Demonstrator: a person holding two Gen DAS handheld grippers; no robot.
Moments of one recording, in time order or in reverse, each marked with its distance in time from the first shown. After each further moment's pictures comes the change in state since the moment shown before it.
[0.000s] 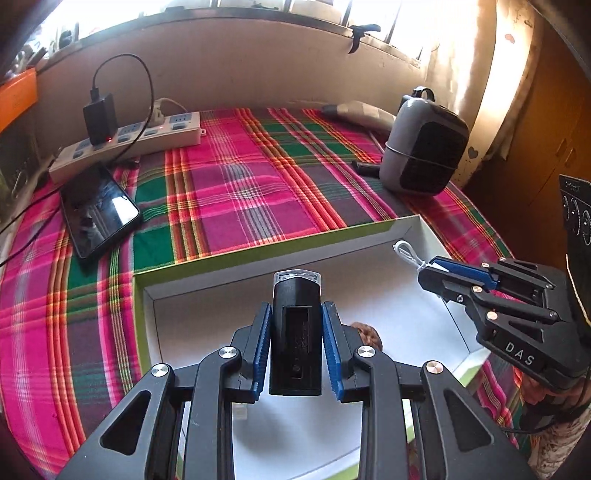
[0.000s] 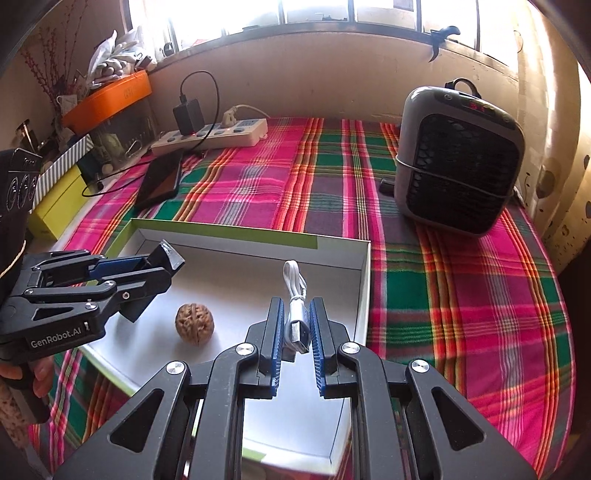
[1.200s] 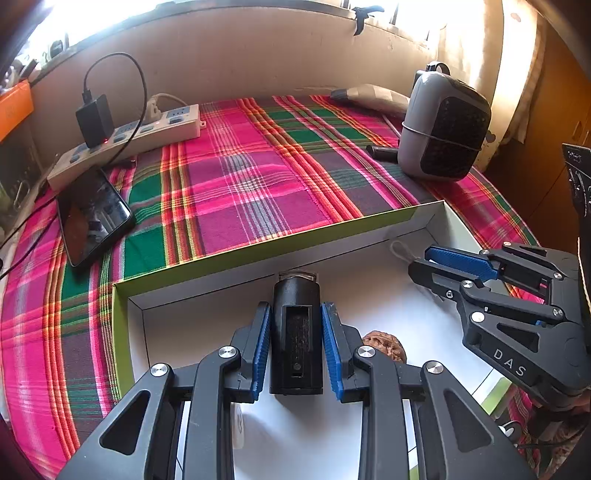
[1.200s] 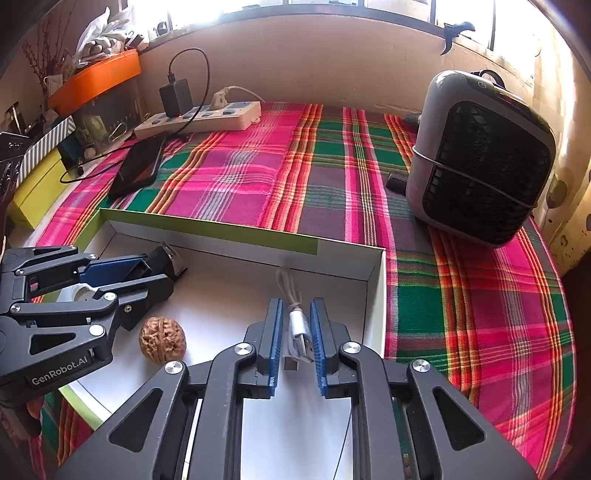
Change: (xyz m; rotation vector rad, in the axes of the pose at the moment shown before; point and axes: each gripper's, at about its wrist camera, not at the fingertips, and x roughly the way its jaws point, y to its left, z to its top) left arm 0.025 -0.010 0.003 0.038 0.028 0.080; right arm 0.034 0.003 0.006 -0.036 0.030 -0.044
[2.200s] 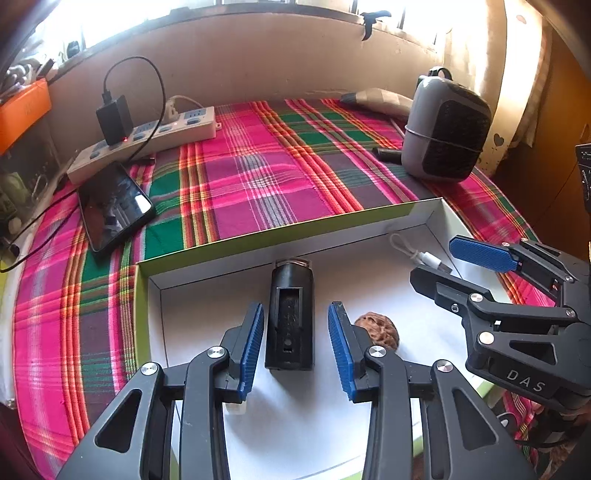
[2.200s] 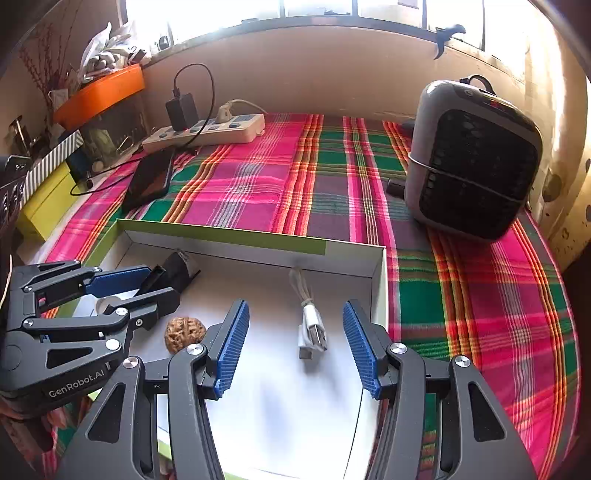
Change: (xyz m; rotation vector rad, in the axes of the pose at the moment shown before) left arm -0.018 -0.004 -0.011 -0.021 -0.011 0.055; right arm -0.016 0.004 -0.006 0.036 -0.035 0.018
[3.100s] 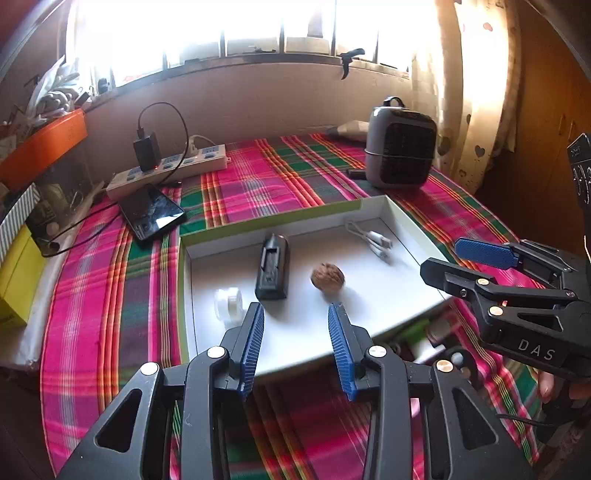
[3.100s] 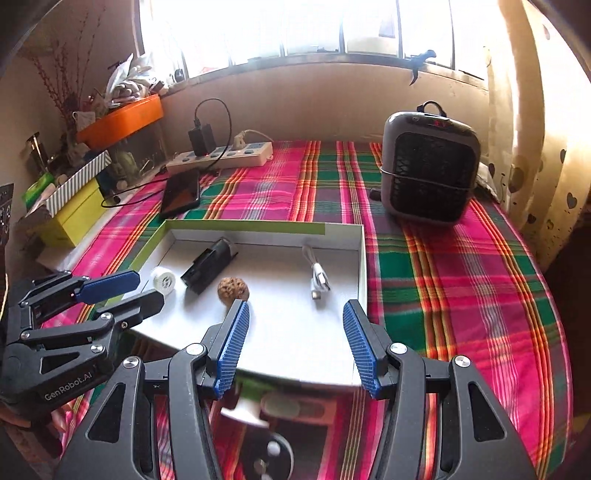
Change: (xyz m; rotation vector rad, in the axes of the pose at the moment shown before) left arm -0.082 -0.027 -0.058 0.034 -0.146 0.049; right arm -0.080 0.012 -0.045 0.038 -0.107 0.009
